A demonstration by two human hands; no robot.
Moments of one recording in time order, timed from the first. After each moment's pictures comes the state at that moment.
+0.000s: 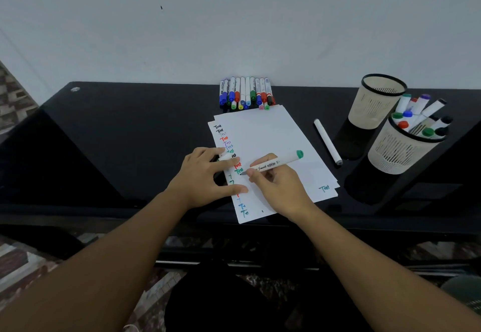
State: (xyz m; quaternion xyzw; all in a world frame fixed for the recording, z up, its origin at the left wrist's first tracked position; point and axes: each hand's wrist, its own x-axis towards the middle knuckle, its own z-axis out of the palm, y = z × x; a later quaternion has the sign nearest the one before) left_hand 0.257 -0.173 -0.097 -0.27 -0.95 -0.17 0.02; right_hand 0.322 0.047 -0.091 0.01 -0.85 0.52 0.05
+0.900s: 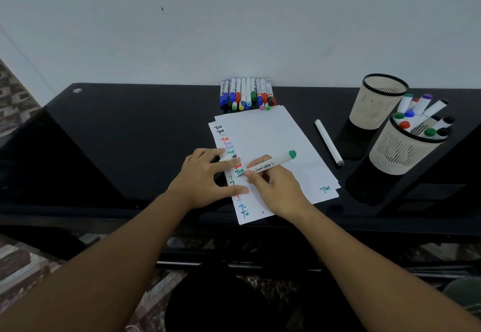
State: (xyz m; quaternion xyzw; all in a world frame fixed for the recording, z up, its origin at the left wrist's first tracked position) left_hand 0.257 -0.173 -0.099 -0.26 -0.95 -0.17 0.02; right_hand 0.319 0.042 -0.087 0.01 -0.89 0.45 0.02
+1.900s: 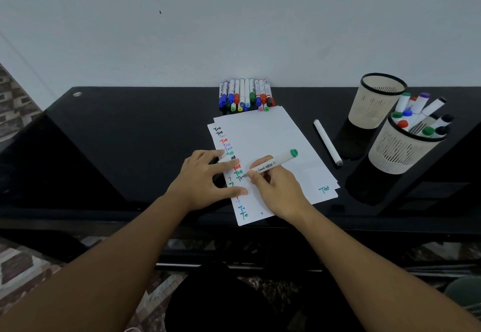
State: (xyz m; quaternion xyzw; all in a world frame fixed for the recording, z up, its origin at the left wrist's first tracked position) left_hand 0.258 -0.173 -0.100 -0.25 -0.95 -0.18 0.02; right_hand 0.321 0.045 -0.087 -0.01 -0.90 0.44 0.03
